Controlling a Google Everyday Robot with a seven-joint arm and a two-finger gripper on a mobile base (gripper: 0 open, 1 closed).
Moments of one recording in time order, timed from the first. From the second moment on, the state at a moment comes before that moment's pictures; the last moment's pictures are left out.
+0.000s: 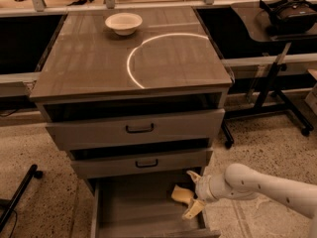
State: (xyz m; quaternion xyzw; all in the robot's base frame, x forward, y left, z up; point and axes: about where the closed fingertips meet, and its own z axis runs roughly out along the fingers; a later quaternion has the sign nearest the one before) arm 0.494 -0.119 0.367 -0.58 0.72 0.23 0.29
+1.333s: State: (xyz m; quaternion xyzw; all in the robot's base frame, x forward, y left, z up) arm 0.511 -0.127 0.230 -0.57 0.74 0.24 0.26
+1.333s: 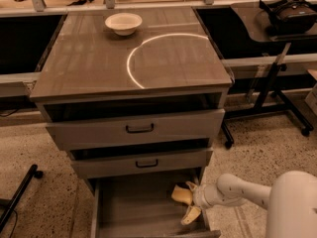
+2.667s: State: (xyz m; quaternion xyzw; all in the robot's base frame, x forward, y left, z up) arm 0.541 -0.132 0.180 -0.58 0.74 0.26 0.25
